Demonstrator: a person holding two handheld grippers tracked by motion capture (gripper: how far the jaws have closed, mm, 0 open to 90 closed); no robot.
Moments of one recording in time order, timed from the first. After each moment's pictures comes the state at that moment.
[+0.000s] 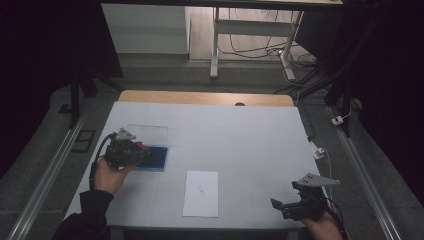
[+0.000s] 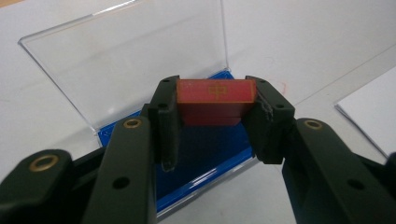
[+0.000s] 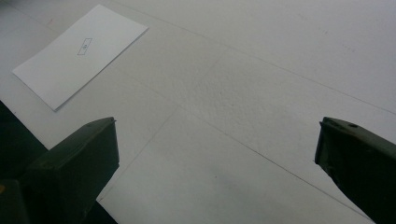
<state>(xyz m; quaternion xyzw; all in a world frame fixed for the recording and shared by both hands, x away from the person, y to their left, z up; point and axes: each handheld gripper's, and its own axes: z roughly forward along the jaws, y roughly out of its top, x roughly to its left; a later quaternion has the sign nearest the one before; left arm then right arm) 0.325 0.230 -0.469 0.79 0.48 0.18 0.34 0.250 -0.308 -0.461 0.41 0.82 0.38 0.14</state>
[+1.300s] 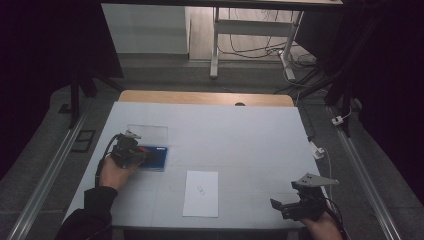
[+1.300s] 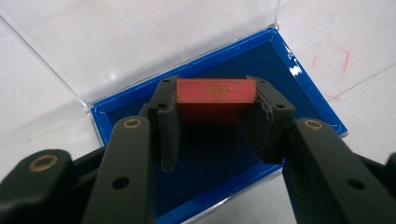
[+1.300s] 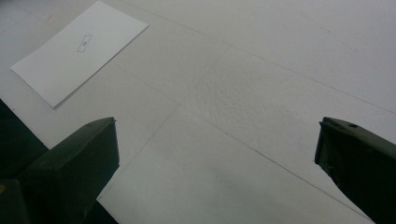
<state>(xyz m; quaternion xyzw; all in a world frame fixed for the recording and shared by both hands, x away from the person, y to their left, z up) 0.355 0.232 -0.506 0.80 0.52 0.15 0.27 0.250 -0.306 -0.461 0.41 0.82 0.37 0.14</state>
